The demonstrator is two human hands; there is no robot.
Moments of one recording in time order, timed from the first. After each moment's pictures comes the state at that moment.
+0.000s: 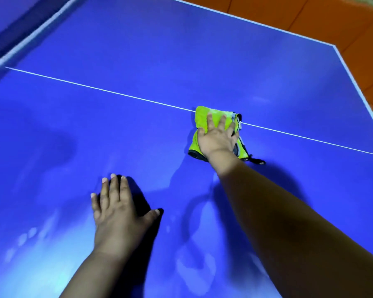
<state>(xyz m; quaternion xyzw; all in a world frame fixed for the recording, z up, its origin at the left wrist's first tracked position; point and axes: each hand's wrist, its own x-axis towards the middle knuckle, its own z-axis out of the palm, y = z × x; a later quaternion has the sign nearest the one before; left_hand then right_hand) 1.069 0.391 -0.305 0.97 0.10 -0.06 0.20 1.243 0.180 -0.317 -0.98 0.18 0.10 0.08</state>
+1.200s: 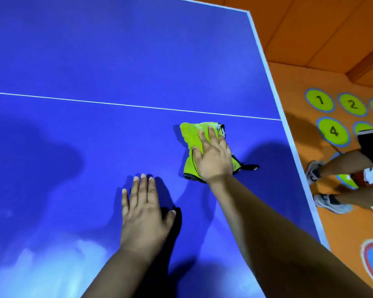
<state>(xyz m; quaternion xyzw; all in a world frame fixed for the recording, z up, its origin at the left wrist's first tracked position) 0.992 0.009 -0.308 0.98 -0.08 -0.05 0.17 1.084 -0.183 -0.323 -0.99 0.13 0.02 0.10</state>
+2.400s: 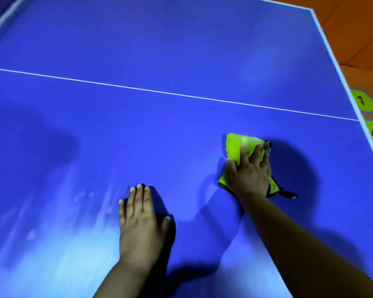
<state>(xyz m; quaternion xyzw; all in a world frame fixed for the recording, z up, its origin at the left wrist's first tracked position) 0.978 0.289 -0.314 0.99 -0.02 -0.06 0.15 1.049 0.034 -0.316 -0.96 0.26 0.04 0.08</state>
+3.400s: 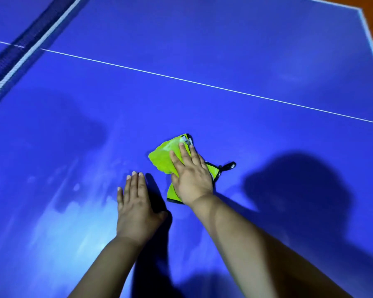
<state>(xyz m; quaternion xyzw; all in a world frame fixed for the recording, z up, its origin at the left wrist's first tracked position) 0.943 0.344 -0.291 0.98 0.06 -0.10 0.16 1.019 0.201 -0.314 -0.98 -0.12 0.09 0.13</state>
